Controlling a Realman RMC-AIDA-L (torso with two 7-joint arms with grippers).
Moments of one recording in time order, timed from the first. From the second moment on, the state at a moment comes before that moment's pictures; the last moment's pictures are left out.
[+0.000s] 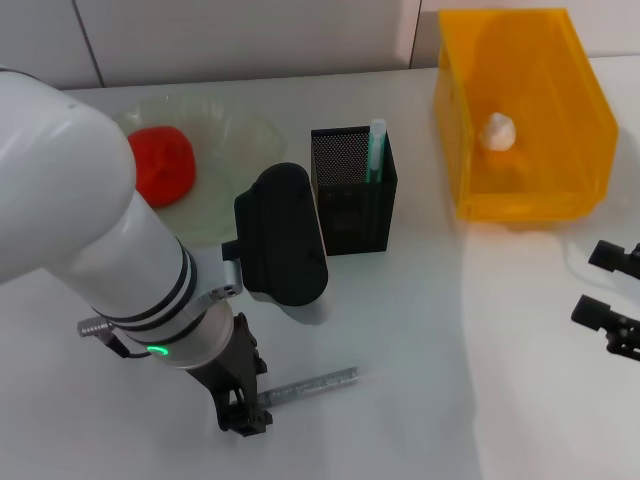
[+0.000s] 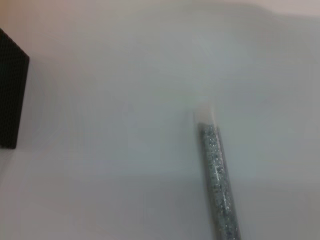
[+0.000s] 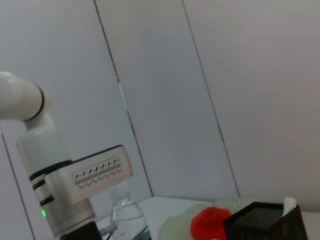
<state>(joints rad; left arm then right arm) -0.65 -2.08 1.95 1.35 2.52 1.47 -2.36 0.17 2.06 -0.35 -0.65 -1.90 -1.95 1.14</state>
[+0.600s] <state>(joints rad) -0.67 -2.08 1.95 1.31 2.51 1.46 -2.36 0.18 2.07 -0.35 -0.66 -1.94 -1.95 1.14</state>
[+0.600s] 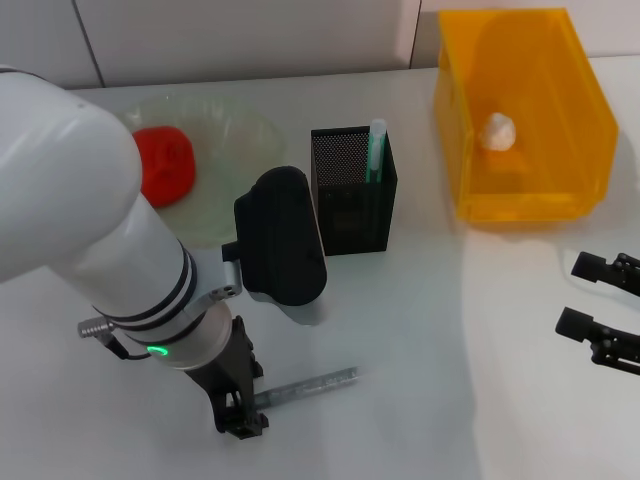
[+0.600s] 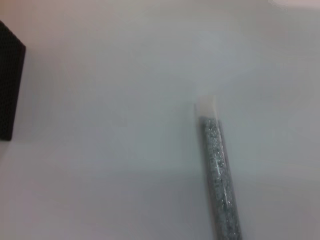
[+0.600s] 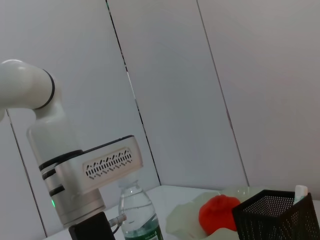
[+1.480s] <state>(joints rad) -0.69 -2.08 1.95 1.28 2.51 1.46 -2.36 0.18 2.07 -0.35 -0.66 -1.95 -1.95 1.14</state>
